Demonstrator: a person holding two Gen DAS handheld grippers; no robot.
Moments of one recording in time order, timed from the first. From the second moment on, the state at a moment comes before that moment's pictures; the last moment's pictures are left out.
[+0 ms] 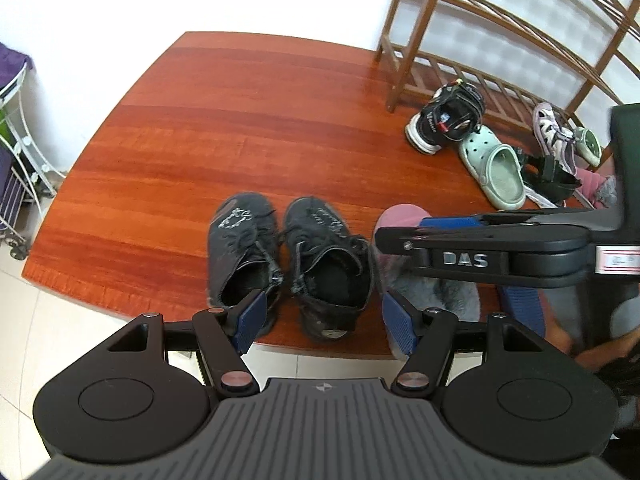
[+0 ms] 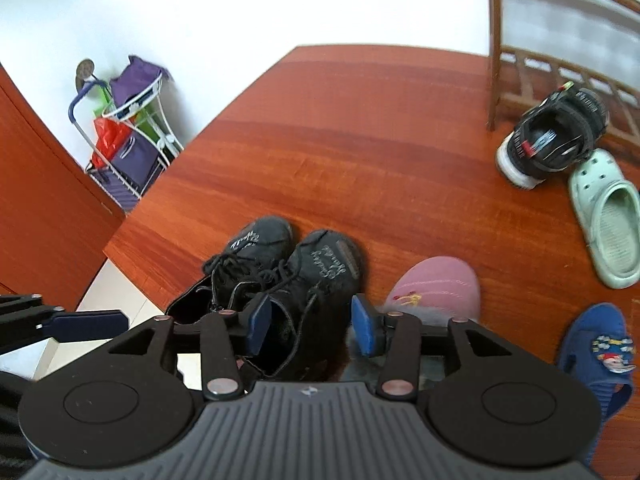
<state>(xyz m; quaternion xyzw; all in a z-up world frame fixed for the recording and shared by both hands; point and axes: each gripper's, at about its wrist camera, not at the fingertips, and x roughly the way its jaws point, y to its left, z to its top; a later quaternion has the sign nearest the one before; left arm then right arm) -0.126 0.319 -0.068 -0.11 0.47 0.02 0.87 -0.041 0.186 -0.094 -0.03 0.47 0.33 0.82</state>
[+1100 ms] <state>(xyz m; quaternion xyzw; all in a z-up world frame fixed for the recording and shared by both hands) -0.039 0.217 -0.070 -0.10 0.47 0.00 0.87 0.071 0.016 -0.091 -0.07 0.43 0.19 0.88</state>
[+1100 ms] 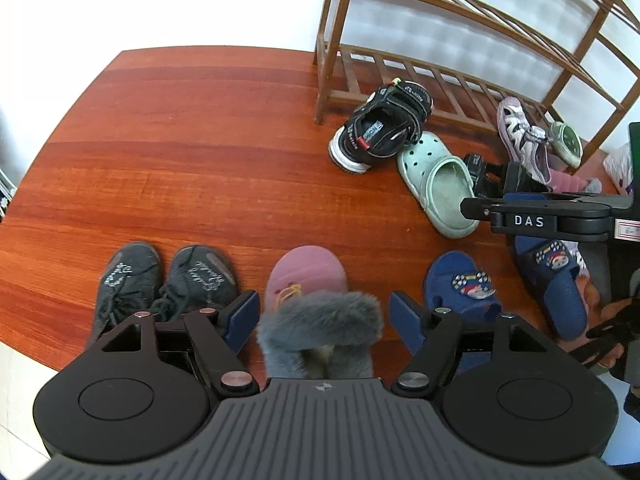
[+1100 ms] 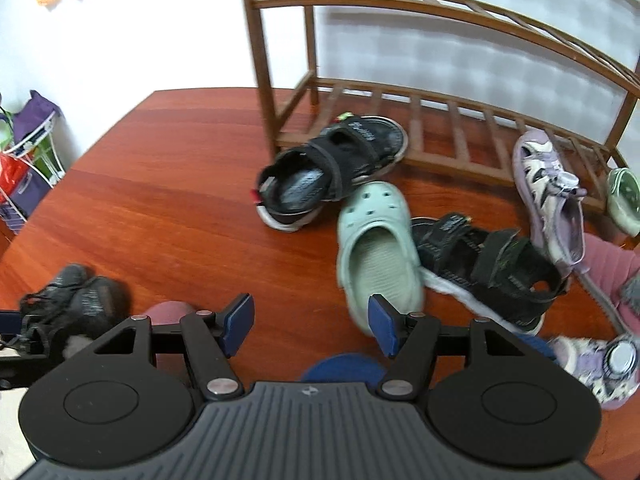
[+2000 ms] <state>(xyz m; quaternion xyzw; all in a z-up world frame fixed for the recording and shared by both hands) -0.019 0.175 -0.084 -0.12 0.50 0.05 0.85 0.195 0.013 -0.164 -0.19 0.42 0.21 0.86</state>
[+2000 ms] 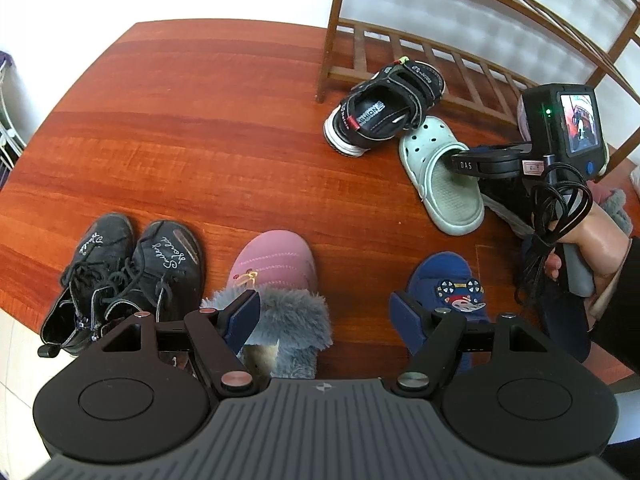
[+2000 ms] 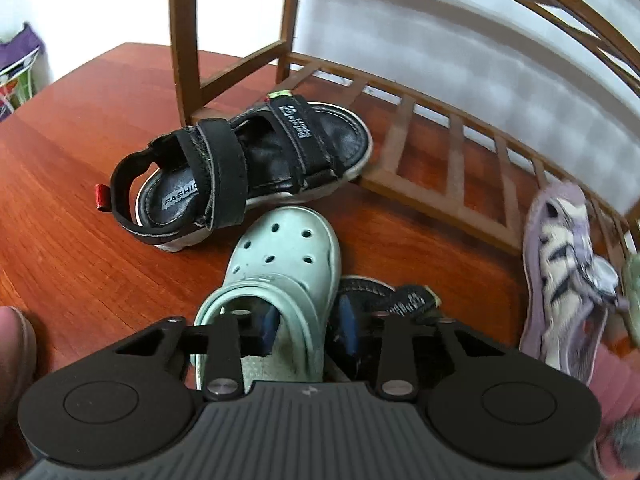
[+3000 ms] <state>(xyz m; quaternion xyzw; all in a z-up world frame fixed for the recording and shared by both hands) -0.005 0.123 -0.091 -0.08 0.51 -0.04 0.86 0.058 -0.105 -0.118 -0.09 0.46 0.17 0.87</state>
